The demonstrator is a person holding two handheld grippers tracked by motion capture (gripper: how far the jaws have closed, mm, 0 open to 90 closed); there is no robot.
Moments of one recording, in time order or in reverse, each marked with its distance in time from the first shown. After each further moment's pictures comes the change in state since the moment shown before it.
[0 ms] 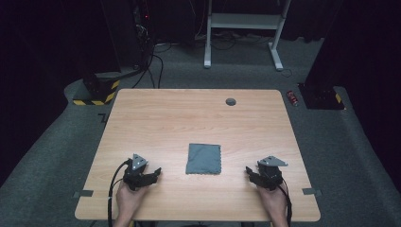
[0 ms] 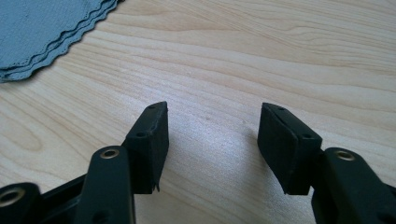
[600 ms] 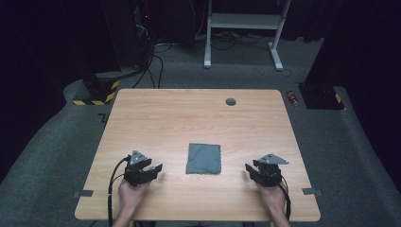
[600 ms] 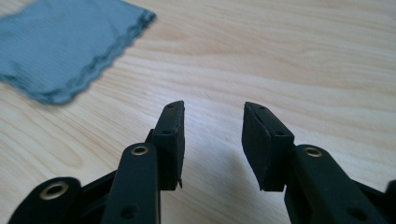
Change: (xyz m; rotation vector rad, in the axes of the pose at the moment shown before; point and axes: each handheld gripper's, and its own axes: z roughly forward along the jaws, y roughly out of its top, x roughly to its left) left arm 0.003 0.011 -0.005 -0.009 -0.062 -0.074; right arm 0.003 0.009 -0.006 -0.024 0.042 0.007
